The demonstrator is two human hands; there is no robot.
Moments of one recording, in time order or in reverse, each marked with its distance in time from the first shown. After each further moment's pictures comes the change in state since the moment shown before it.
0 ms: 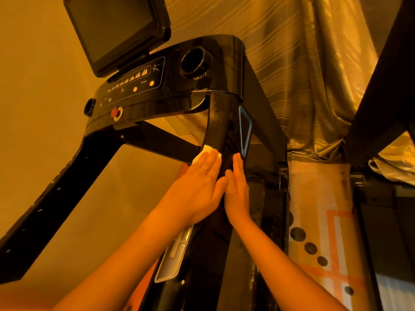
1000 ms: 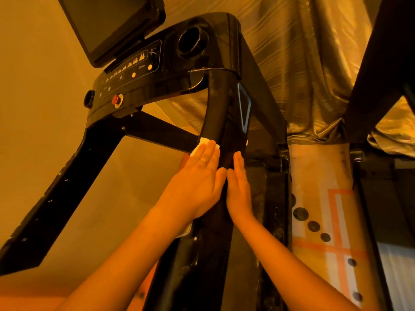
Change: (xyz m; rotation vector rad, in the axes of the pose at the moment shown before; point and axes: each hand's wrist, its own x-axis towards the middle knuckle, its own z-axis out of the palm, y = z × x) left_hand -0.050 0.005 0.013 0.033 -0.023 -0.021; right_hand -0.066 0.015 0.007 0.002 0.002 0.017
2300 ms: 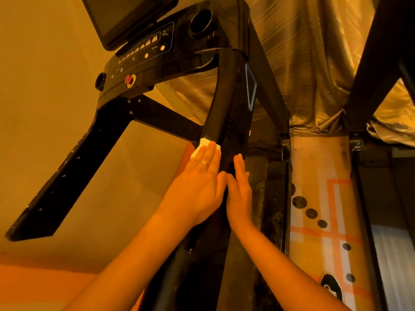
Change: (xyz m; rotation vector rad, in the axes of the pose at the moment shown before) left_hand -0.097 0.010 0.023 0.011 0.066 0.016; right_hand -0.103 -0.005 0.011 0.047 0.014 0.029
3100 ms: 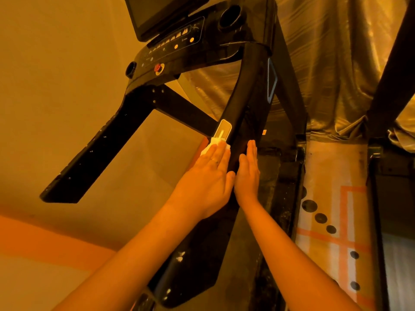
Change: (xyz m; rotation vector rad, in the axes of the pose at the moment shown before) left_hand -0.058 0.013 0.008 0.055 0.021 -0.062; right_hand -0.001 0.004 0.009 -0.074 0.050 -0.038
